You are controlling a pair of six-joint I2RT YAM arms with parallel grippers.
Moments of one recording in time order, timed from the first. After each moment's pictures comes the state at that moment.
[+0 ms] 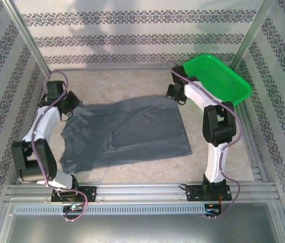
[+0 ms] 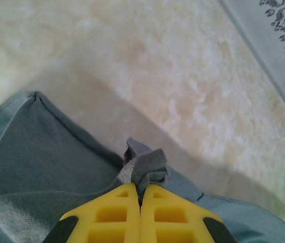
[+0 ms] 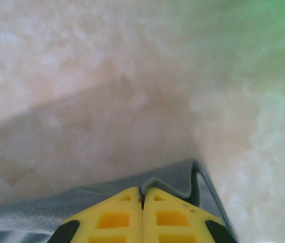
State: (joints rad) left arm 0.17 1.44 1.08 -0.50 0.18 -0.70; right arm 0.24 2.03 1.63 -0.71 0.03 0.55
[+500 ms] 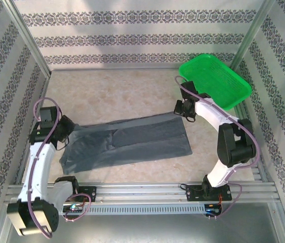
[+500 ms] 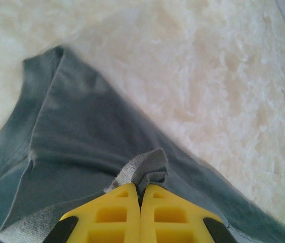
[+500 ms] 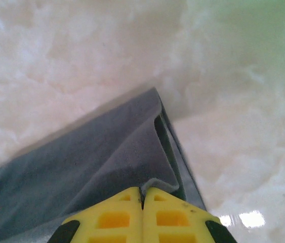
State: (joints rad) left arm 0.17 0.91 0.82 -0.82 0.09 -0.80; right arm 0.24 1.68 1.18 -0.65 0.02 0.55
